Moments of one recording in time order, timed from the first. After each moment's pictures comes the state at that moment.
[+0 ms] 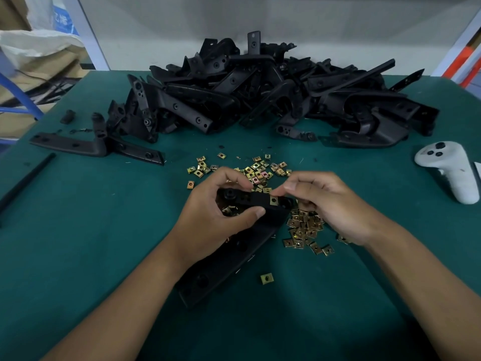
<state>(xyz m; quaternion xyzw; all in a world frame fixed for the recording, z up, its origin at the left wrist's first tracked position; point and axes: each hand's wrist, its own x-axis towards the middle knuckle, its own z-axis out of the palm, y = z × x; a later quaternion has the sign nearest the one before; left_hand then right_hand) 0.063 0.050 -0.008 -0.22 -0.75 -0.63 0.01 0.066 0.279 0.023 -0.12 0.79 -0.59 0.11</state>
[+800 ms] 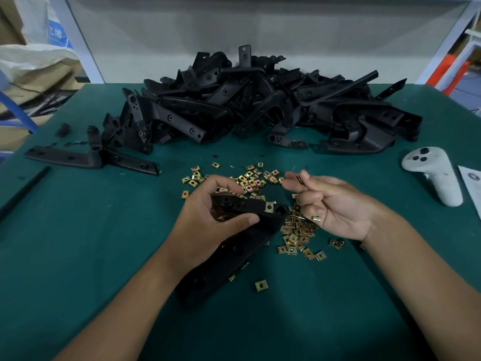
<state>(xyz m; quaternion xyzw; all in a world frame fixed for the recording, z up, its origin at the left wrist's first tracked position) 0.064 0.053 -0.003 -0.20 -0.70 -0.68 -0.03 0.045 0.306 0.014 0.09 0.50 -0.83 0.22</state>
